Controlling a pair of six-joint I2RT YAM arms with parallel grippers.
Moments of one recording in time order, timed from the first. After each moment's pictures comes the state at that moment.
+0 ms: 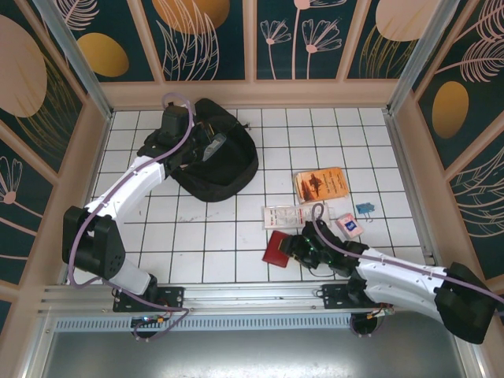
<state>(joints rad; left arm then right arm) -0.35 1.55 1.26 -0.24 0.07 -0.64 0.91 0.90 0.20 -0.13 -0.14 1.29</state>
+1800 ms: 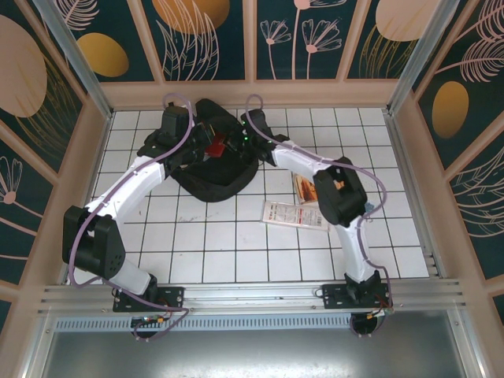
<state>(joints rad) -0.35 1.55 1.25 -0.24 0.10 -0.64 0.65 2.21 1.75 -0.11 -0.26 1.17</state>
